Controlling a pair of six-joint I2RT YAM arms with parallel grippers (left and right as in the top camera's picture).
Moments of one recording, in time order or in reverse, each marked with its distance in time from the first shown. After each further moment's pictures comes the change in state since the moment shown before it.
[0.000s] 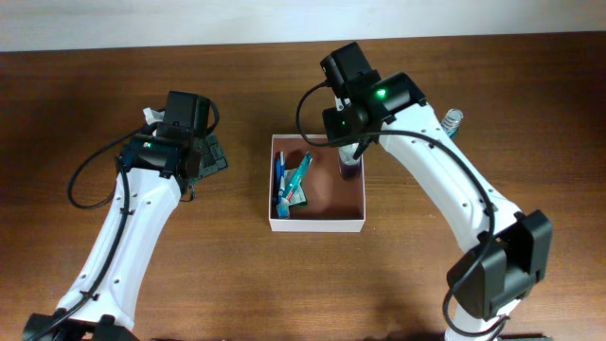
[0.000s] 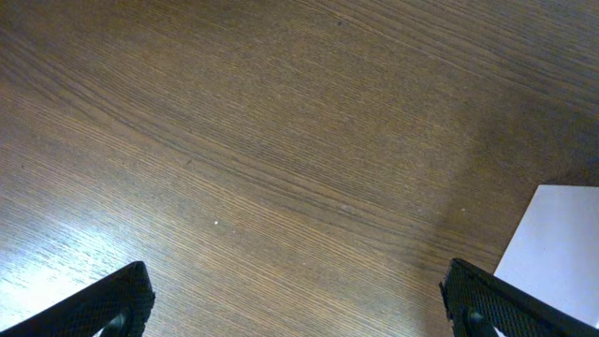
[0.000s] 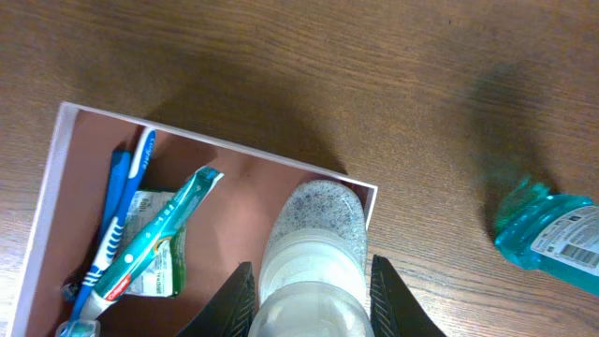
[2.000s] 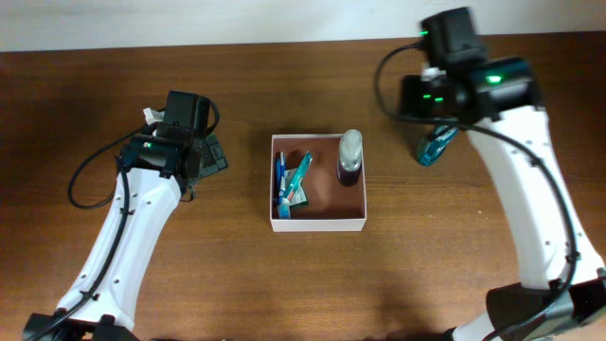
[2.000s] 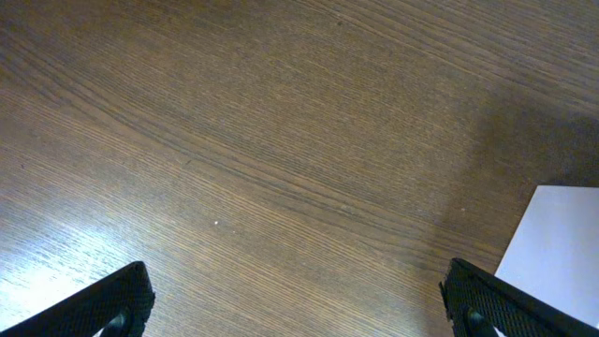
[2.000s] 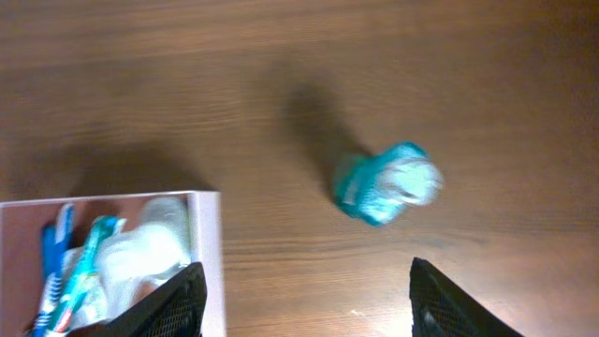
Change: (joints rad) left arm 0.000 0.000 0.000 0.000 0.000 0.000; right arm -0.280 -0.195 0.100 -0.177 0.048 0.040
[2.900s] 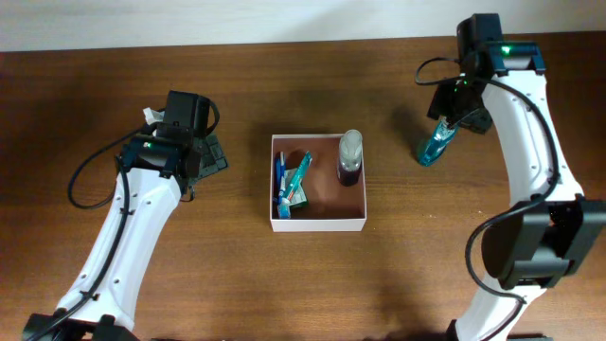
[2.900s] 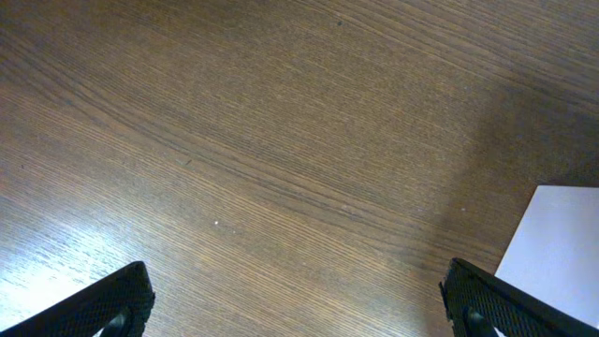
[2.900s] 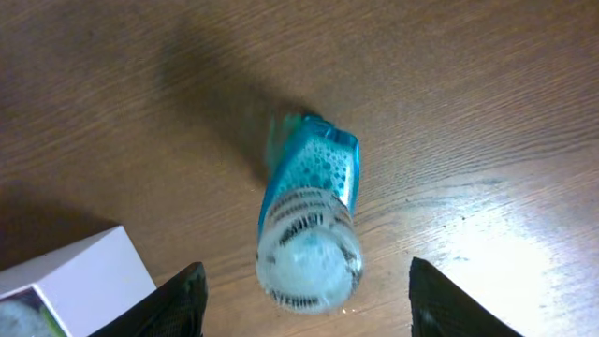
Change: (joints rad) left arm 0.000 0.000 0.000 0.000 0.000 0.000; right arm -0.204 0.262 0.000 -0.009 -0.079 0.130
